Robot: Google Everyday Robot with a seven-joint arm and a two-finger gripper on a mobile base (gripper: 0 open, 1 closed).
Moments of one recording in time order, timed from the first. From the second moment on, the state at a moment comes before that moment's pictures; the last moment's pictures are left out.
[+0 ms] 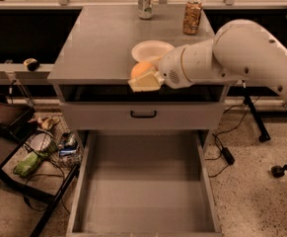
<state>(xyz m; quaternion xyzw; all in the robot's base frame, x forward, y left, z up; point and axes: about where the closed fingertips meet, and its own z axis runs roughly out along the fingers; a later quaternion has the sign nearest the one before) 0.601 -0.009 0.886 -0.44 0.75 0.21 0.44</state>
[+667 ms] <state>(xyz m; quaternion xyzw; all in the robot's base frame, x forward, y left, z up) 0.681 0.071 0.936 -0.41 0.72 0.23 0.51</state>
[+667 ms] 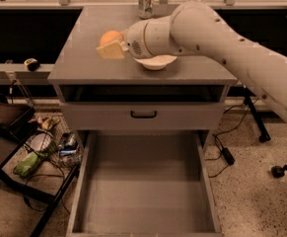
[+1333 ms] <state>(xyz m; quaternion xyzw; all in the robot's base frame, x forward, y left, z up) 0.784 0.132 0.932 -0.38 0.74 0.23 0.51</state>
